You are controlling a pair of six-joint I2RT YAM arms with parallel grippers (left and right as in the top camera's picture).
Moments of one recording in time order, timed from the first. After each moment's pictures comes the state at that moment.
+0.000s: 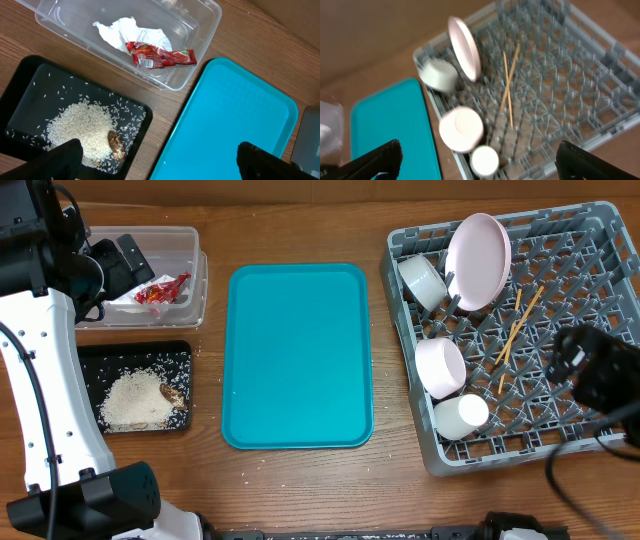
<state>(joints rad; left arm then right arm) 0.27 1.73 2.02 -1.36 0.09 -0.30 -0.10 1.07 1.87 -1.51 0.02 0.33</state>
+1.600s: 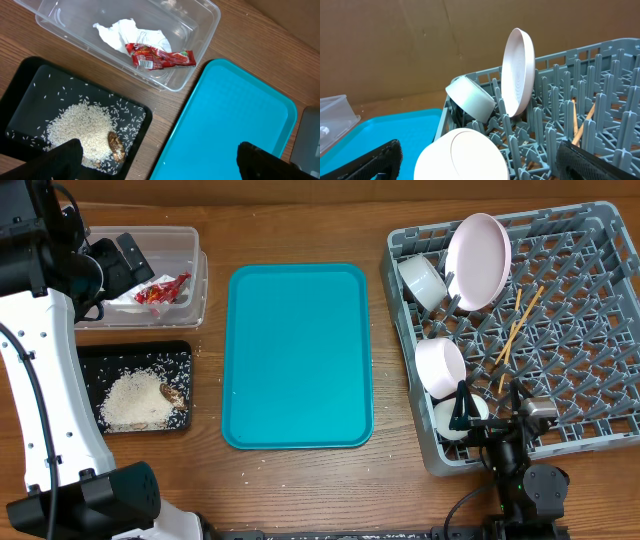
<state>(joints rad) 0.27 1.73 2.03 -1.36 0.09 -0.30 0.04 0.01 0.02 -0.03 -0.06 0.23</state>
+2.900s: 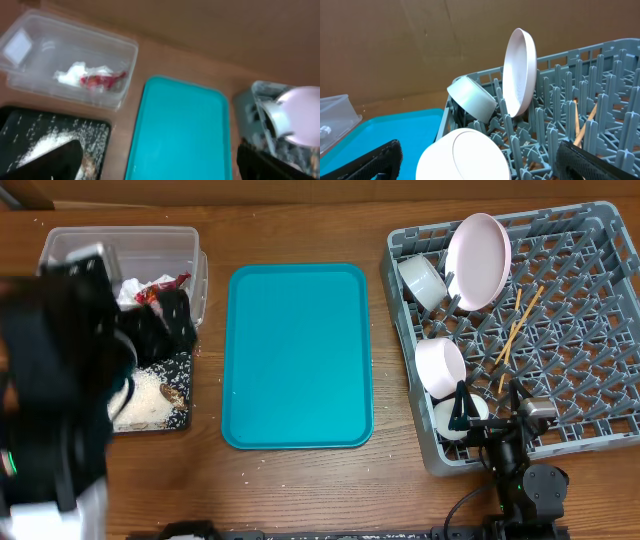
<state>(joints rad) 0.06 1.08 1.56 -1.04 0.12 -0.26 0.05 0.01 0.02 -0.03 -0.06 0.23</state>
